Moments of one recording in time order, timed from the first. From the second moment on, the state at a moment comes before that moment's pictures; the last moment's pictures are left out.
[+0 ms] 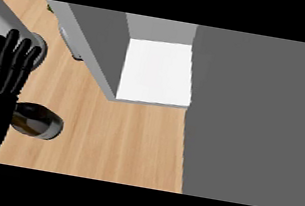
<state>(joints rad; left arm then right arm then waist) -0.01 0.09 -0.03 -2.10 0.01 -0.04 0.00 0.02 -0.08 0.00 -2.10 0.00 0.03 0.01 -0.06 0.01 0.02</state>
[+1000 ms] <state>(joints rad) -0.14 0.00 -0.33 -1.99 -0.25 0.75 0.22 0.12 -0.18 0.04 -2.36 -0.30 0.19 0.30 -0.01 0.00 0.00</state>
